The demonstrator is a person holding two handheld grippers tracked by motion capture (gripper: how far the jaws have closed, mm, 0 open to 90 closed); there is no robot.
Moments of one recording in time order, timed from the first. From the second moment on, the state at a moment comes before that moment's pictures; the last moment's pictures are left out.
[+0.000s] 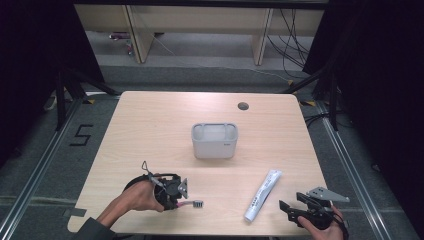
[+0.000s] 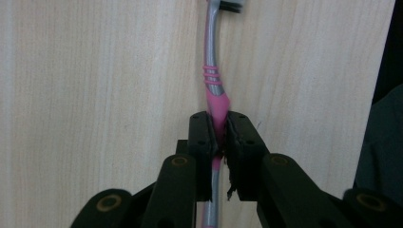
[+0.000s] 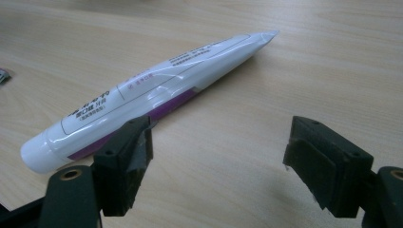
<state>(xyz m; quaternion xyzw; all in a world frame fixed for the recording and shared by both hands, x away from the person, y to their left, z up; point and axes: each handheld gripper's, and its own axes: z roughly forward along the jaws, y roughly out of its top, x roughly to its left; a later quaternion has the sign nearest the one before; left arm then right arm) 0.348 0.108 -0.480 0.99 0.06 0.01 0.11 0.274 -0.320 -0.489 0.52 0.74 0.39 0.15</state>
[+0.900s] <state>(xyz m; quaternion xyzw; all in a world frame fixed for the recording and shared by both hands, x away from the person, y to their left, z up) 0.359 0.120 -0.452 0.96 0.14 0.02 0.22 0.274 -0.321 -0.487 0.52 0.74 0.39 0.16</state>
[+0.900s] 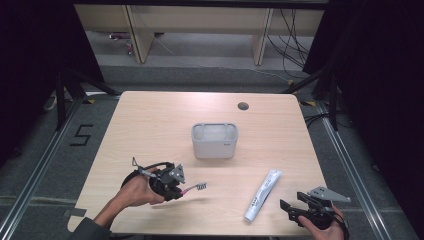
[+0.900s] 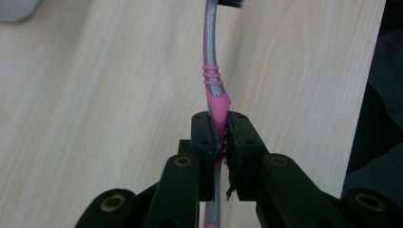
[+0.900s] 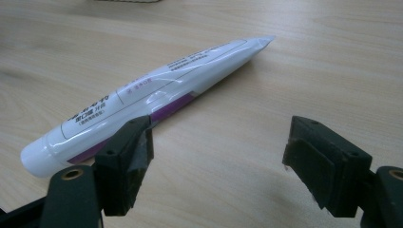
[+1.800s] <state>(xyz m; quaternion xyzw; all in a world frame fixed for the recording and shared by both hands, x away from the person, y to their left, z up) 0.385 0.140 -0.424 0.87 0.27 0.07 0.41 0.274 -0.321 -0.487 0.52 0.74 0.40 0.16</state>
